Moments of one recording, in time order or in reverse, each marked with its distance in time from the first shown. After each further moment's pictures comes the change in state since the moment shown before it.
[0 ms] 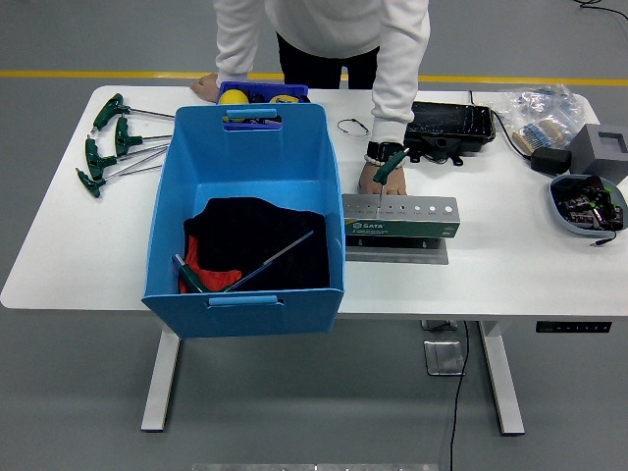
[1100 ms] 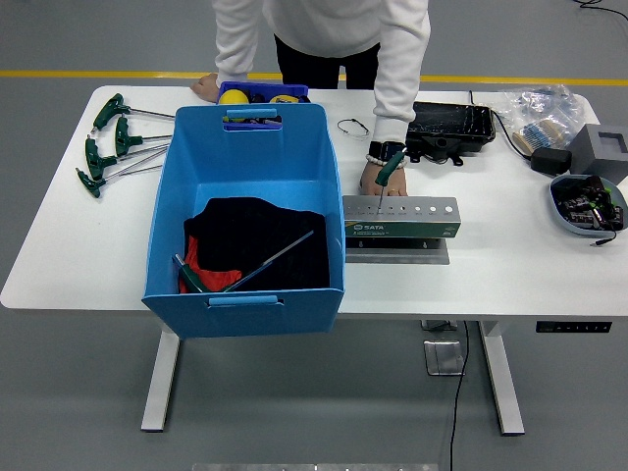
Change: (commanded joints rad) left arm 0.009 0.005 0.030 0.000 -0.011 -0.013 -0.007; right arm -0.029 0.012 0.032 -0.013 0.029 -0.042 -0.023
